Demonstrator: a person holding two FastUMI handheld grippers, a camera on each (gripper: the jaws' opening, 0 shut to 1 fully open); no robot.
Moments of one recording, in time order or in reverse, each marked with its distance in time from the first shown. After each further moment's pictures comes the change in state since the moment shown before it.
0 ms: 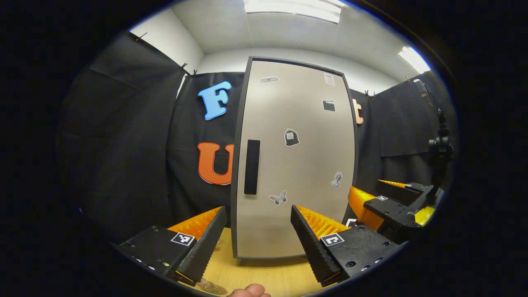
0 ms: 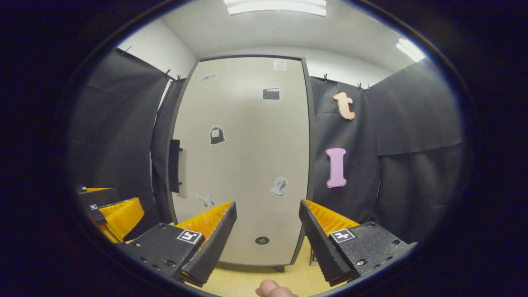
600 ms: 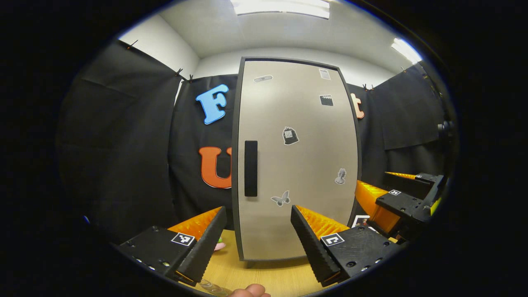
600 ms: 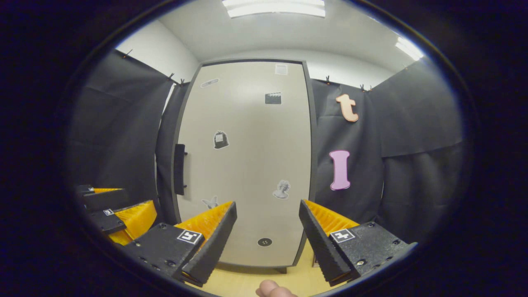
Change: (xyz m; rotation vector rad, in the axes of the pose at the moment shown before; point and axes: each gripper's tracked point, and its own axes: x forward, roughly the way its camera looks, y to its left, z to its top) left arm 0.008 -0.006 -0.005 0.049 0.001 0.009; right arm -0.006 -0.002 0.002 0.008 -0.019 0.030
